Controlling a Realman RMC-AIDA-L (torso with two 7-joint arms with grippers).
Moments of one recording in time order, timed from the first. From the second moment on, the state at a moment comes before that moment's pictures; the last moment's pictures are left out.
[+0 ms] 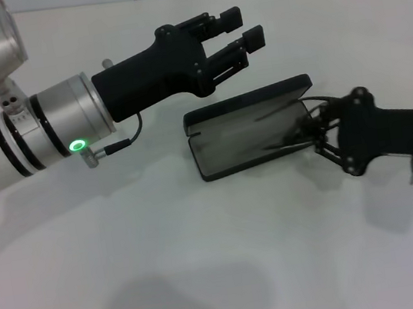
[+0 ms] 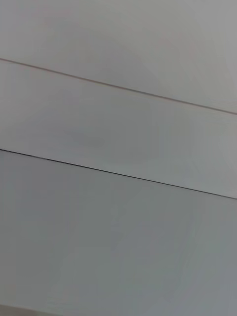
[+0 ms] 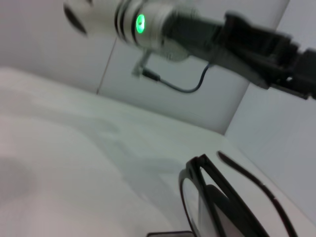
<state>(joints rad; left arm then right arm) -0.61 -2.08 1.21 0.42 1.18 1.42 -1.15 0.32 2.03 -1.48 -0.82 -1.35 -1.11 0.70</state>
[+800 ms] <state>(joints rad) -0.62 -2.09 1.20 0.41 1.19 1.41 -1.14 0.30 2.03 -1.93 -1.00 -1.25 -0.49 0.73</state>
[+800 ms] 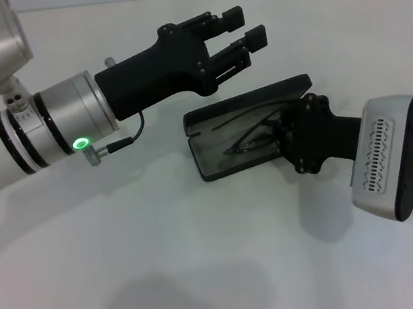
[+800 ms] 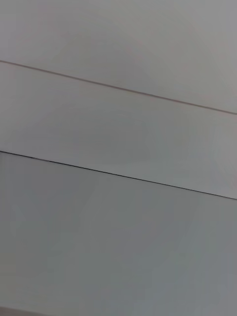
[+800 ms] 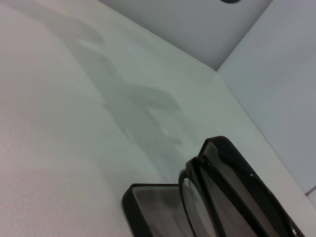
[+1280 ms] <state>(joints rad) -0.62 -2.09 1.21 0.41 1.19 1.41 -1.14 0.31 2.02 -1.97 -1.00 -1.26 -0.46 0.84</state>
